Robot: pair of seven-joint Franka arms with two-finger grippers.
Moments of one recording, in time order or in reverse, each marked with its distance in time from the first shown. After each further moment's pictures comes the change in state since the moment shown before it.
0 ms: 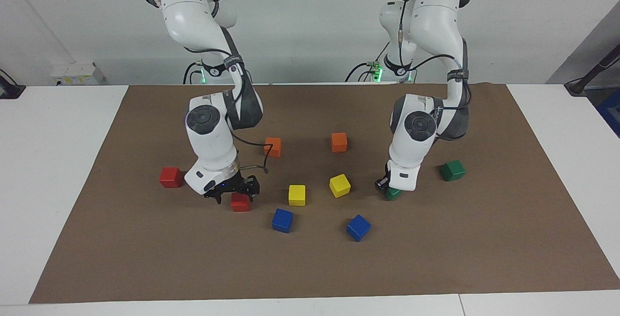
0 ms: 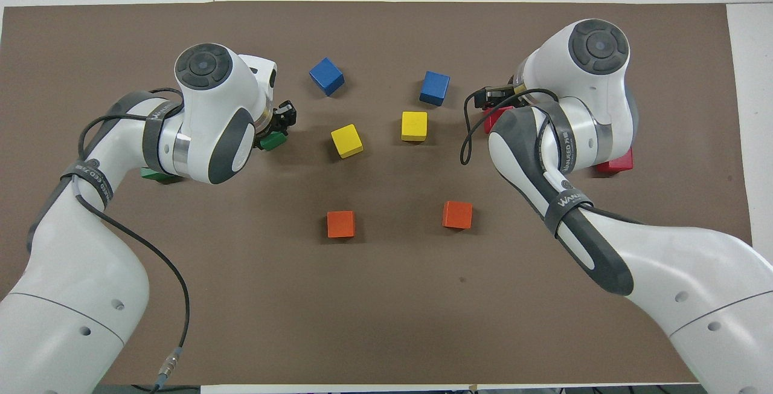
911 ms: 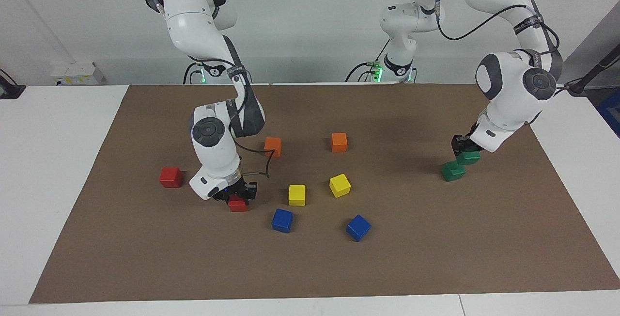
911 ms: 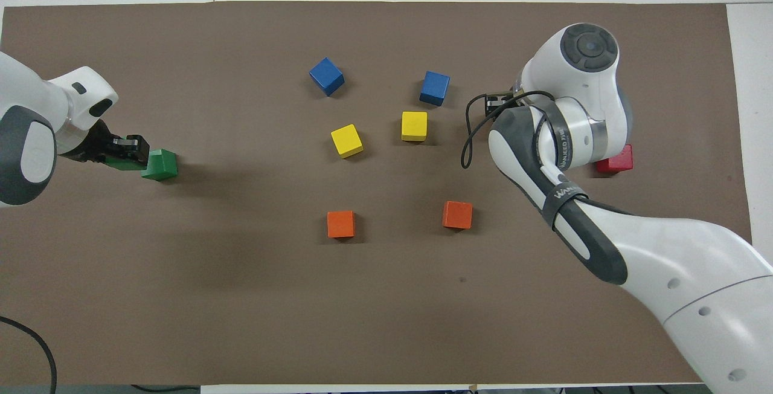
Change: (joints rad) left arm 0.330 -0.245 0.006 -0.182 -0.011 -0.092 0.820; right arm -0.027 0.003 -0.016 0.030 0.005 -0.127 0.032
